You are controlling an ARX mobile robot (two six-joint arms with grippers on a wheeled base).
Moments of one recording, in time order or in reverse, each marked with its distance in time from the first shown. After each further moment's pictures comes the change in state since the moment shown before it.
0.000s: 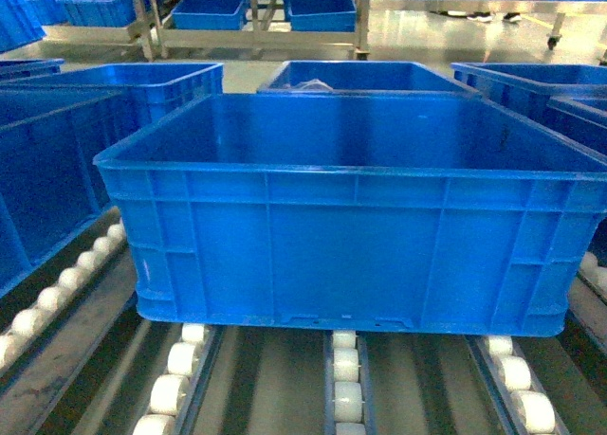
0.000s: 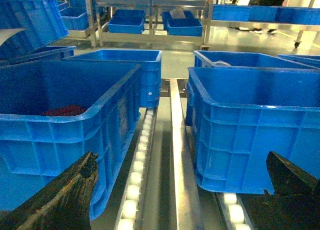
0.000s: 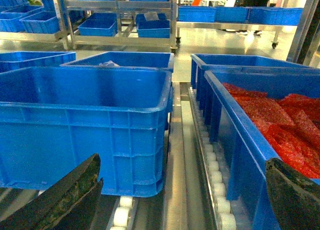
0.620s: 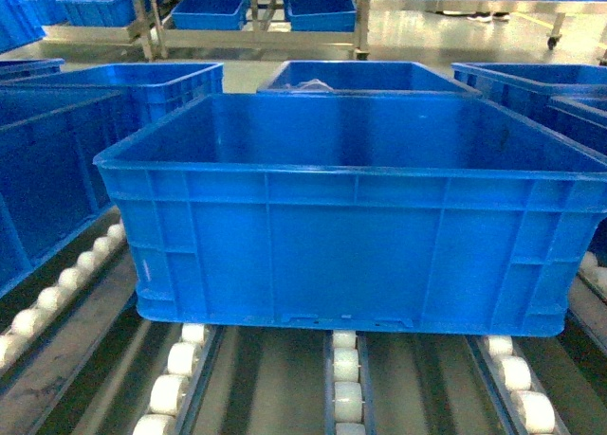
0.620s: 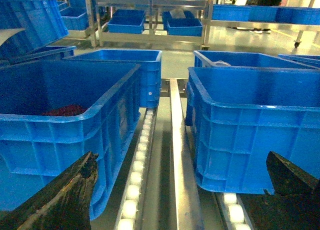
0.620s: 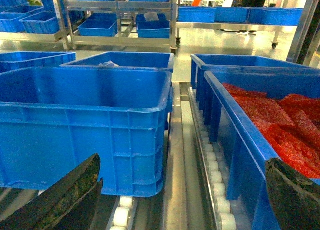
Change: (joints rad) left arm 0.000 0.000 0.000 0.000 0.000 0.000; right arm 0.000 0.000 0.000 0.000 0.000 0.000
